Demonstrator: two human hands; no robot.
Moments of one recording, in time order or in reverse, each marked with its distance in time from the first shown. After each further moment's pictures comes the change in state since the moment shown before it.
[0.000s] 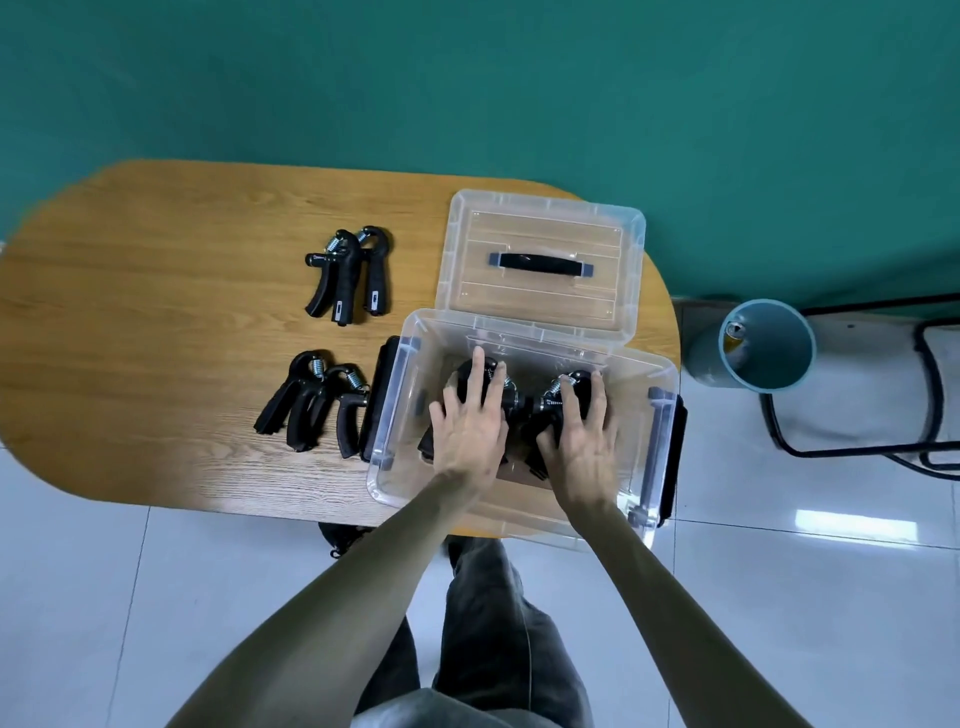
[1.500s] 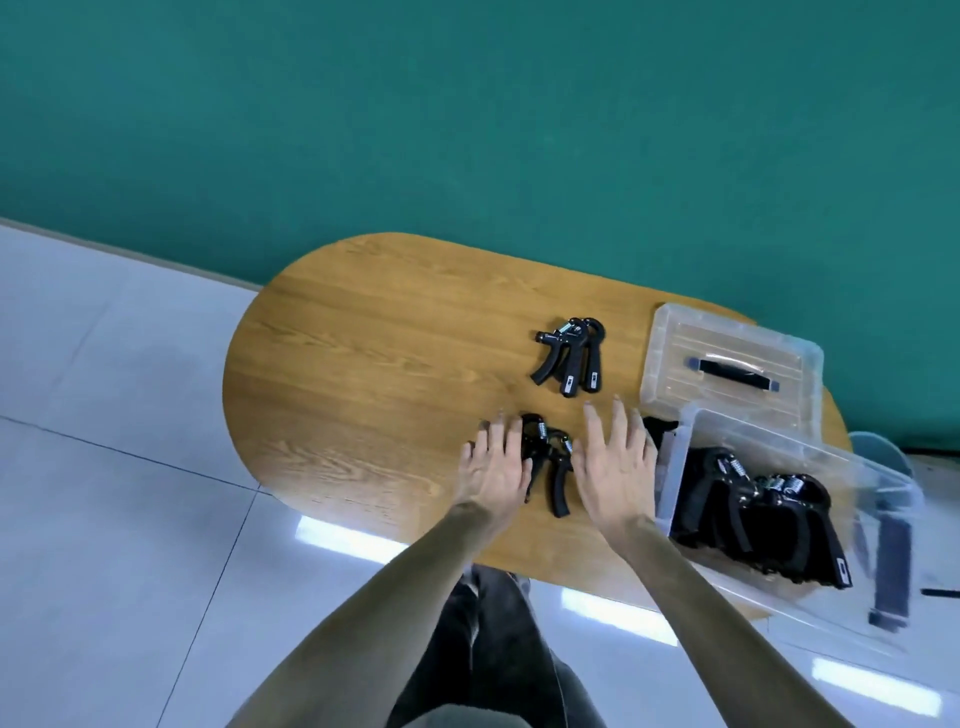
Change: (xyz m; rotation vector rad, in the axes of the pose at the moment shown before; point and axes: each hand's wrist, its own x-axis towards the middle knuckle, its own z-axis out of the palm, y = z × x) left_hand -0.055 -0.316 -0.123 -0.069 -0.073 -0.004; right_hand -0.028 -0.326 0.064 -0.420 0.065 -0.234
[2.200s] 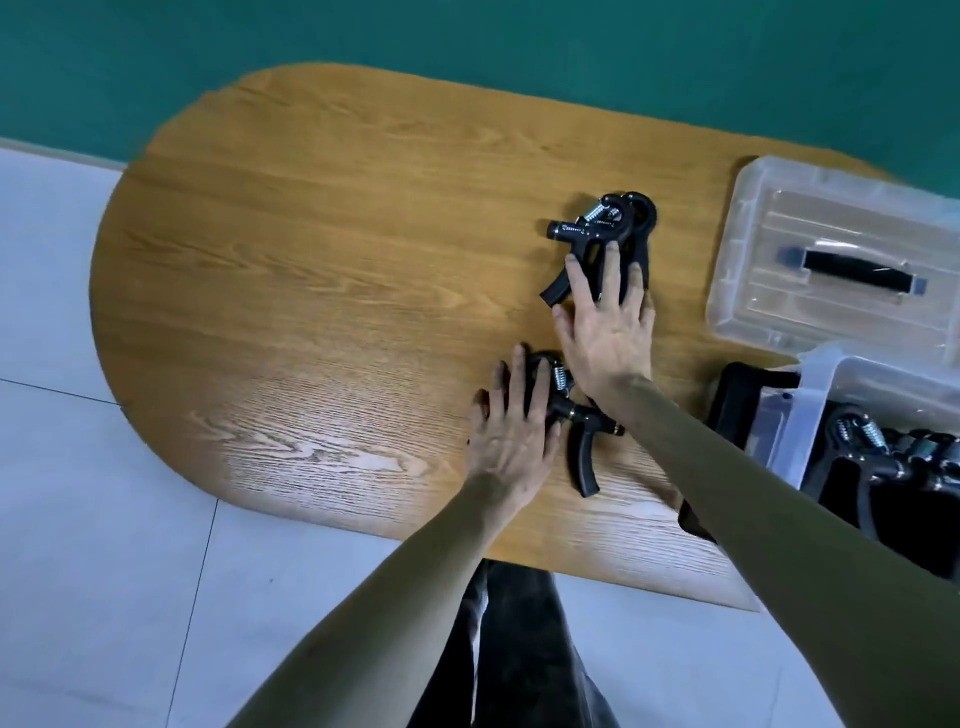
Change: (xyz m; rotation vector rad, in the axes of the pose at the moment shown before) left_hand 0.100 -0.018 0.130 -0.023 -0.026 0.052; right_hand 0.157 -0.003 0.137 0.087 -0.145 0.008
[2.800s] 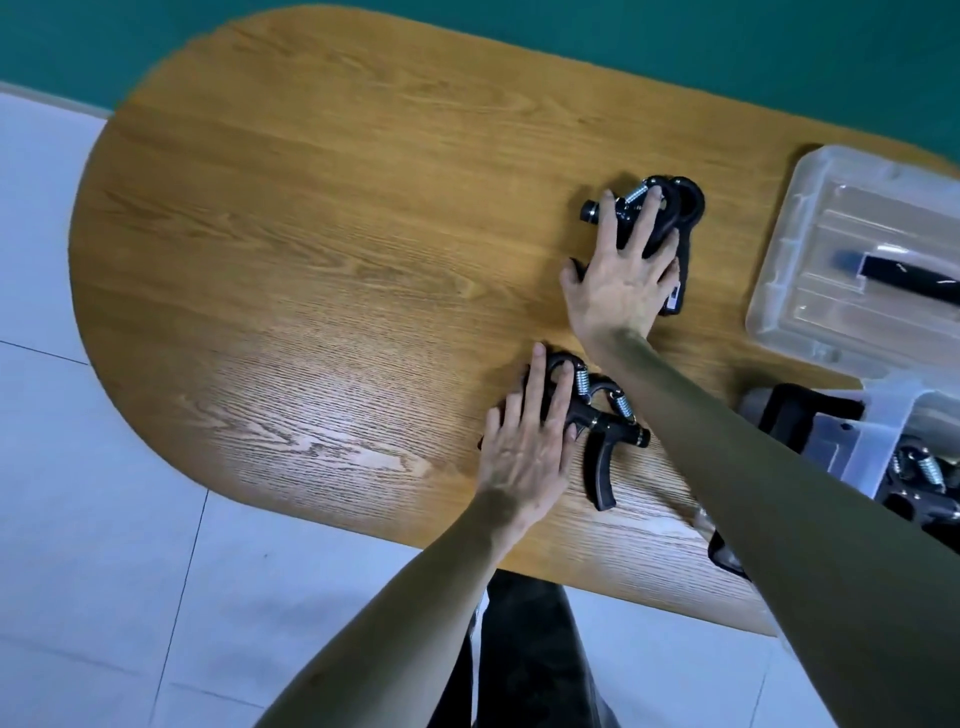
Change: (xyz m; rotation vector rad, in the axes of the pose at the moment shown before) left_hand 0.000 -0.003 0.014 -0.092 0.137 0.022; right_hand 0.058 -0.031 0.013 0.040 0.102 0.194
